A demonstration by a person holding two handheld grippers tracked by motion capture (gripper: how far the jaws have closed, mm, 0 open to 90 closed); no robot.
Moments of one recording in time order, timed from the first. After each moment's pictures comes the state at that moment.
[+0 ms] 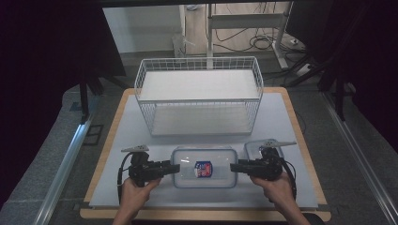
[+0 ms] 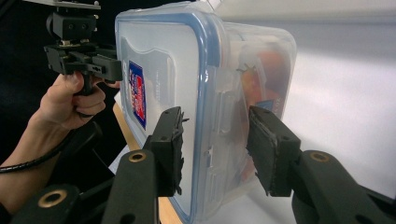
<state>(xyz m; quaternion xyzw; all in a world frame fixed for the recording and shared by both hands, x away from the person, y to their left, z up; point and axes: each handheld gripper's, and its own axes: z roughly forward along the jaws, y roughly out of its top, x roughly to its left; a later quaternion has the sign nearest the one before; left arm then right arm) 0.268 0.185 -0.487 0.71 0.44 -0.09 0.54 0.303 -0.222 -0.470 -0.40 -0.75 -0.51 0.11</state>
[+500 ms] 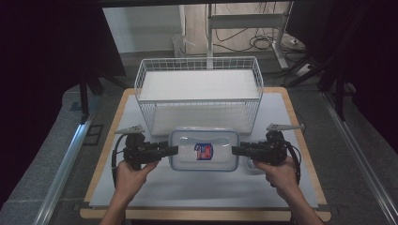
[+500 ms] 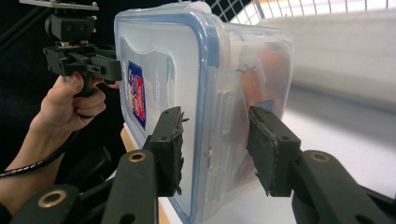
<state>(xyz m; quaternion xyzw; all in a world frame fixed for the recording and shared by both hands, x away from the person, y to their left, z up) 0.288 0.187 -0.421 0.72 0.41 -0.04 0.55 0.322 -0.221 -0.419 -0.37 -0.75 -0.54 0.08</state>
